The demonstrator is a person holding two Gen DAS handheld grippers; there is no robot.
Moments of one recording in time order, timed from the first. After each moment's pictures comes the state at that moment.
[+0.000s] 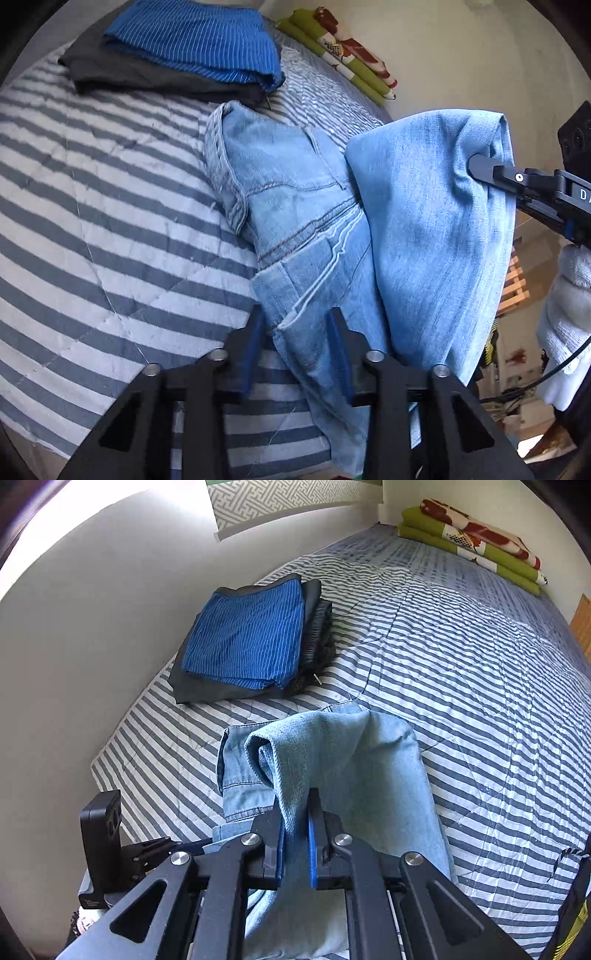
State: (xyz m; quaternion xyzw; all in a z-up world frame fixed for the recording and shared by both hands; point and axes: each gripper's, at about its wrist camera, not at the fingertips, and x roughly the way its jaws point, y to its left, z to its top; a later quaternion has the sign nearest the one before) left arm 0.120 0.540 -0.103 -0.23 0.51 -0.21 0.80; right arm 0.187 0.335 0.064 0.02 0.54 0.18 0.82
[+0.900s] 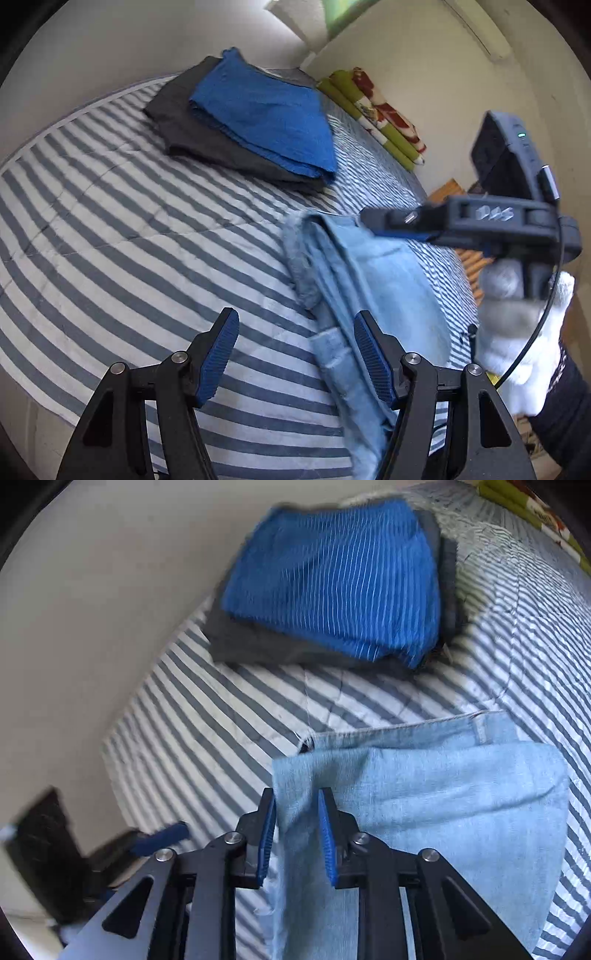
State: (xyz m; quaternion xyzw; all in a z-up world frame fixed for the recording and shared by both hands) left arm 0.103 0.610 -0.065 -0.28 0.45 -0.13 0.84; right arm 0.262 0.421 0.014 0.03 0.60 0.30 0.74
